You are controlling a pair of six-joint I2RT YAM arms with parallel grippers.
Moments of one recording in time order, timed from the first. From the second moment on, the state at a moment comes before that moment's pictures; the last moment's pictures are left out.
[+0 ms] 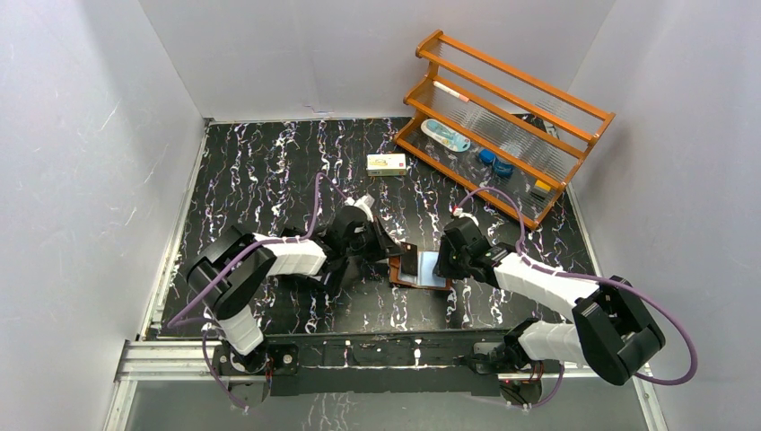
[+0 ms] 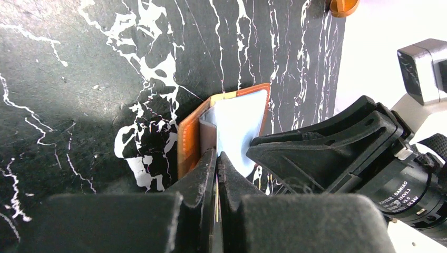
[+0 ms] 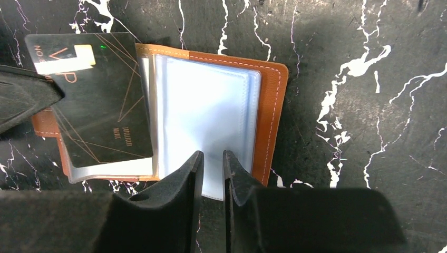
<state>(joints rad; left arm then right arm) -0.77 1.69 0.72 0.37 0.23 -1.01 0.65 1.22 0.54 -0.29 0.04 0.69</state>
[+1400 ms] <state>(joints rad) -0.82 1.79 0.78 0.31 0.21 -1.03 0.65 1.22 0.53 -0.27 0.04 0.70</state>
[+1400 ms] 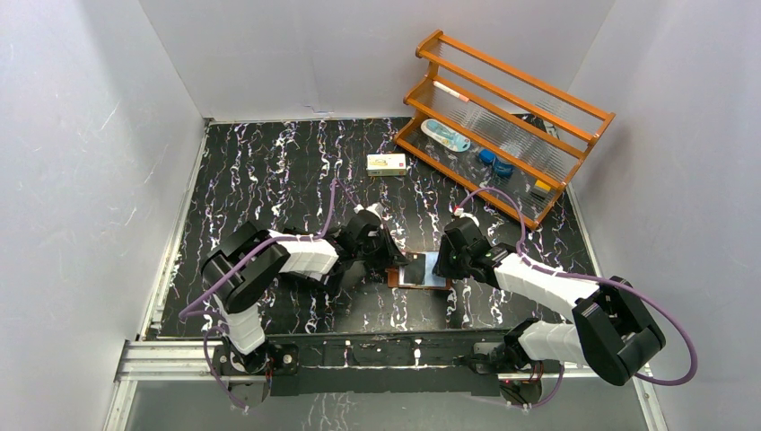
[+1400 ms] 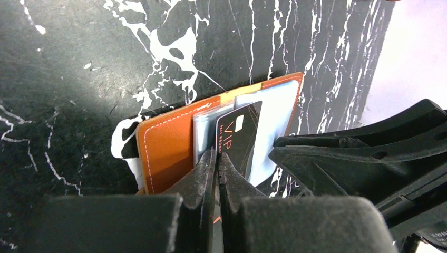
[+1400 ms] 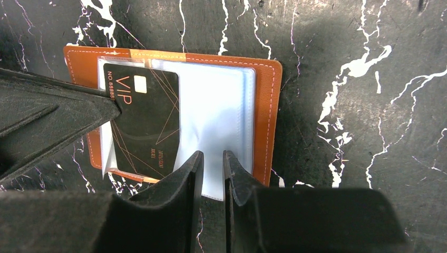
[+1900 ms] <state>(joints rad) -0.84 1.74 0.80 0.17 0.11 -1.04 0.65 1.22 0.53 -0.27 0.04 0.70</state>
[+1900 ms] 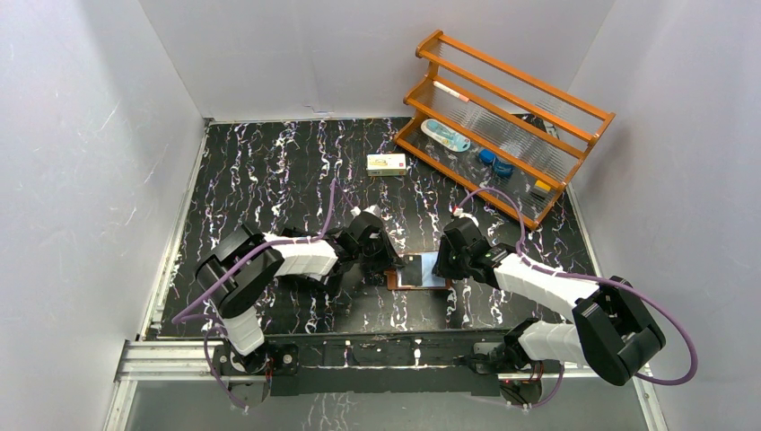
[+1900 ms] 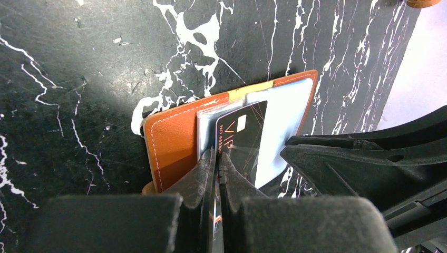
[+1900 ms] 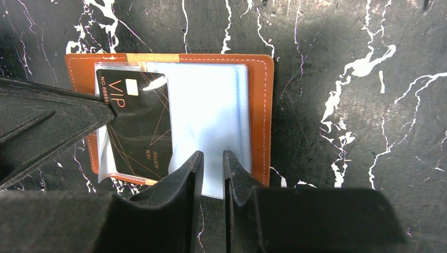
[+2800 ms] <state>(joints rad) -0.87 1.71 0.79 0.12 0.03 -1.10 0.65 1.22 0.53 -0.27 0.04 0.70</state>
